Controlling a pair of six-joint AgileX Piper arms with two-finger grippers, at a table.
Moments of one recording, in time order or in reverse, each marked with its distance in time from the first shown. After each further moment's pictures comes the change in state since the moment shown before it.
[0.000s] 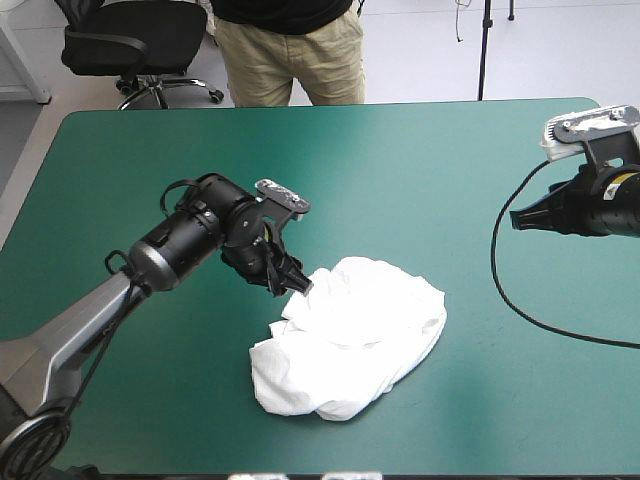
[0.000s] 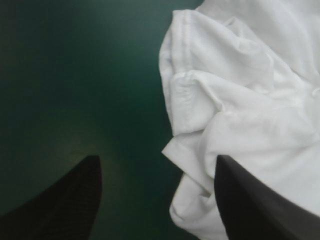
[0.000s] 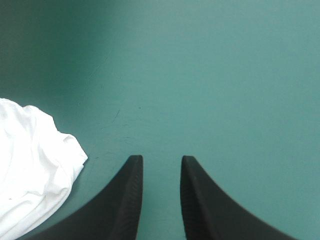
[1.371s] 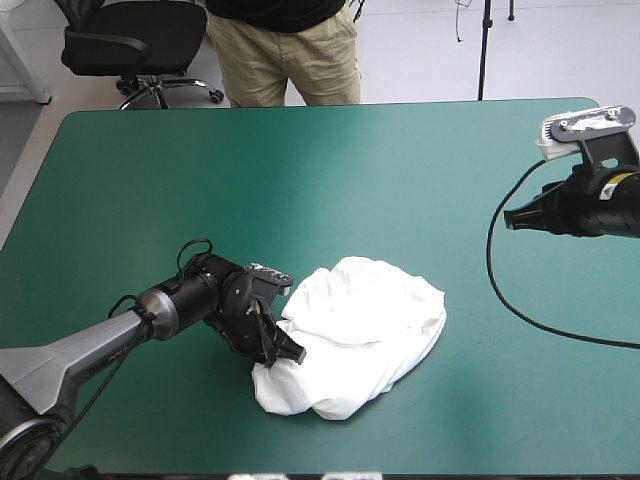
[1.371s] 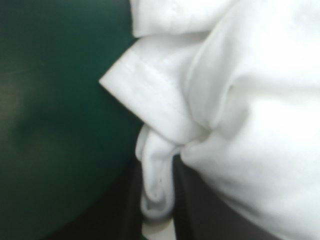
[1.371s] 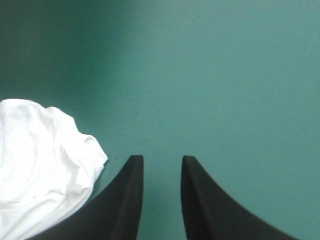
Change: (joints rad) left arm 0.018 -0.003 0.519 -0.220 -0.309 -0.030; right arm 0.000 0.001 0.000 0.067 0.000 0.000
